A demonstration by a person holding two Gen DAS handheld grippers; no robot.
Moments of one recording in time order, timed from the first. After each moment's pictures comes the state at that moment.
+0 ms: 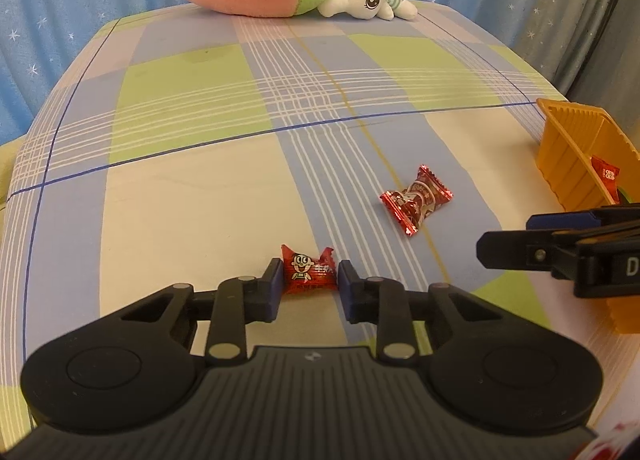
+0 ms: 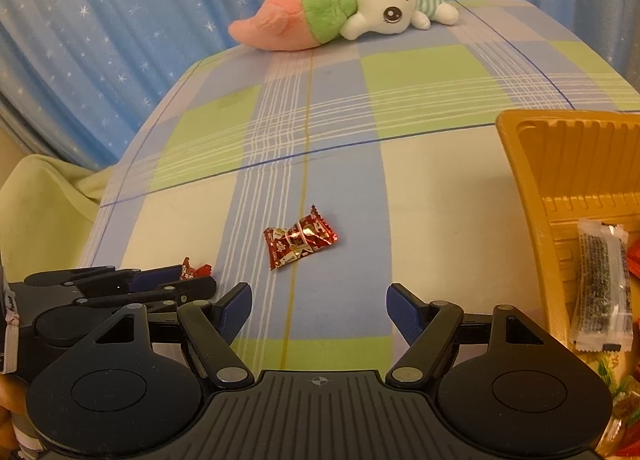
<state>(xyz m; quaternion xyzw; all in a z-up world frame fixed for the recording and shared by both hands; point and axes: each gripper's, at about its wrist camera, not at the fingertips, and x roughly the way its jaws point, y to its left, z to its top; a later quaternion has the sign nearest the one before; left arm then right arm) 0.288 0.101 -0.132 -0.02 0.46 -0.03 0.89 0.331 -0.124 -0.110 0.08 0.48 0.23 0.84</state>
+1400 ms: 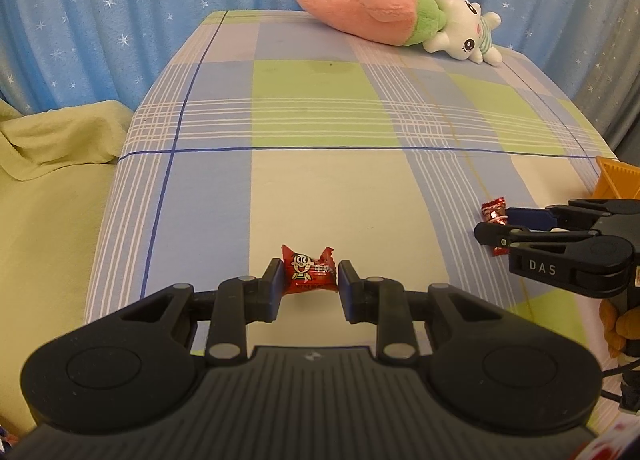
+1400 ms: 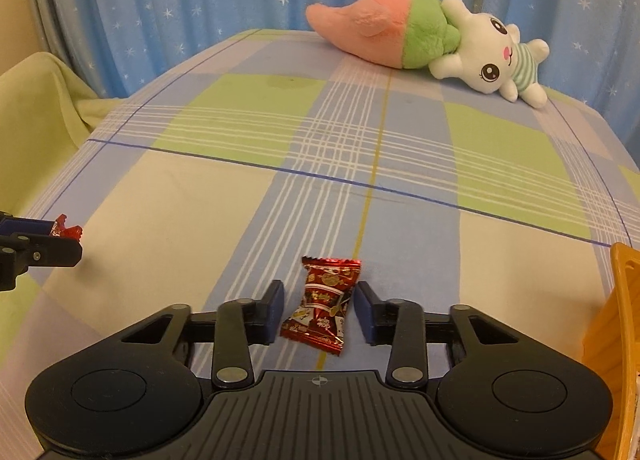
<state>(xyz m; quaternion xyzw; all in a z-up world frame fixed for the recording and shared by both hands) 0.248 0.174 -0.107 -0.07 0.44 0.07 0.89 0.350 -0.041 -0.142 -0.09 0.42 0.27 0.86</state>
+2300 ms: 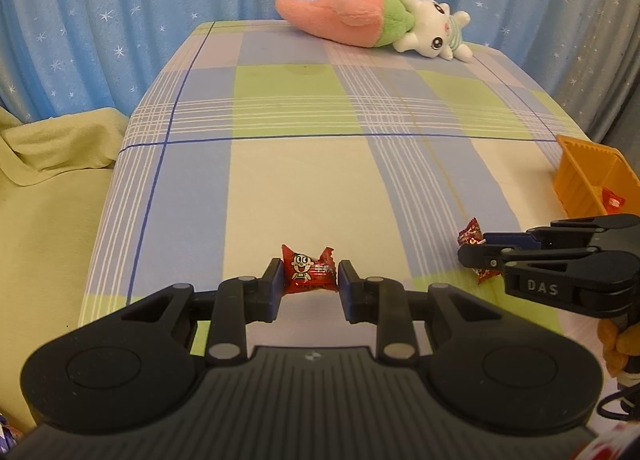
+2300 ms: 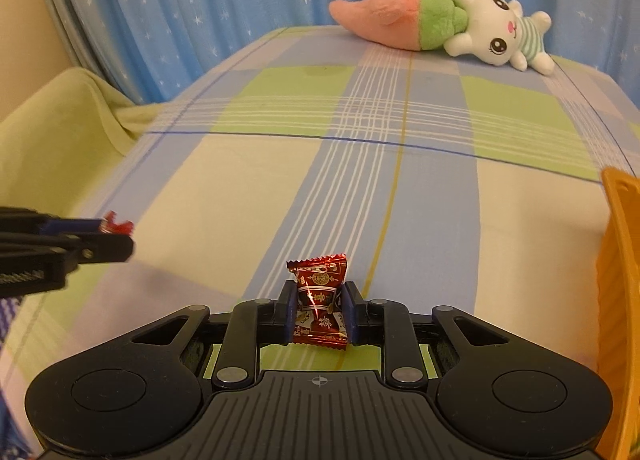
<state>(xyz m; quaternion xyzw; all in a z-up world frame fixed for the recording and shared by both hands) 0.203 0.139 -0.089 -0.06 0.43 0.05 0.90 0.294 -0.072 -0.123 -0.03 0.44 0.31 0.84</state>
